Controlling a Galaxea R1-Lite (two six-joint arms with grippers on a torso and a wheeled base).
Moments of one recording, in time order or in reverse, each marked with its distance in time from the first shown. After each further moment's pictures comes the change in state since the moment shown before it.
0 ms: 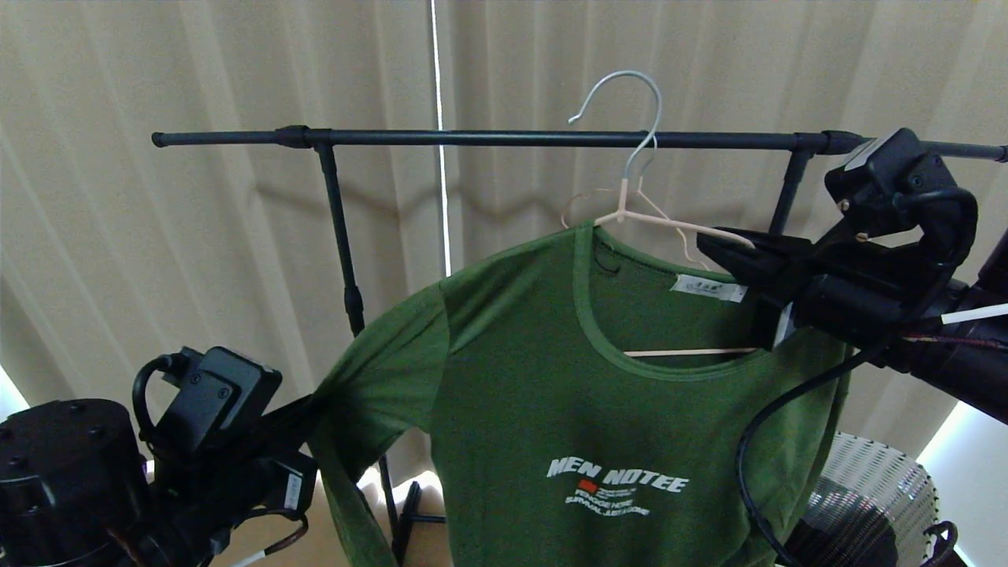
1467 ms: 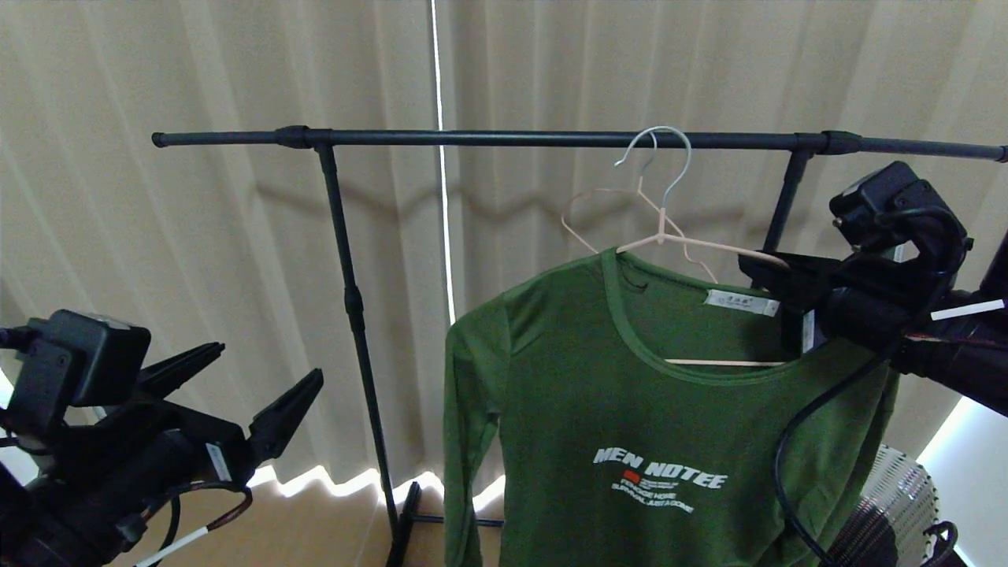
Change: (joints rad) left arm 0.085 -0.180 0.003 -0.012 -0.073 -0.112; right arm -0.135 -0.004 0.024 0.086 -0.036 -0.004
